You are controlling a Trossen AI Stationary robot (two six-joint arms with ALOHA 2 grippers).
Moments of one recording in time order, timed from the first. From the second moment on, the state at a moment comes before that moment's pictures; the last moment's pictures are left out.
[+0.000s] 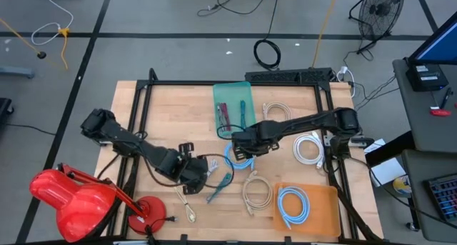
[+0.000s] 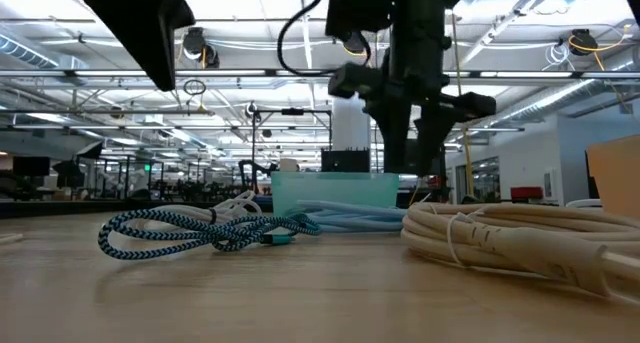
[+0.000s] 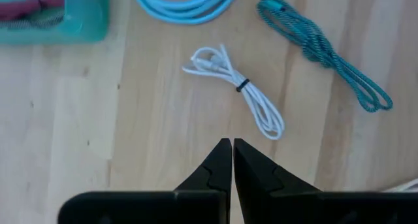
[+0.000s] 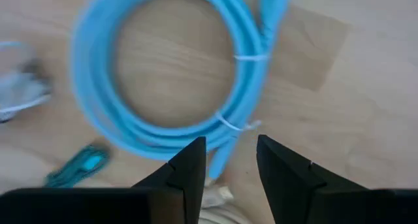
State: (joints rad) left arm -0.45 1.65 1.33 -1.06 -0.31 -0.54; right arm 0.05 1.88 1.42 -0.98 -0.04 1.33
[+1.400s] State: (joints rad) left arm -0.52 1.51 1.05 -1.02 -0.28 -0.57; right arm -0.03 2.06 1.42 -0.90 -0.04 1.34
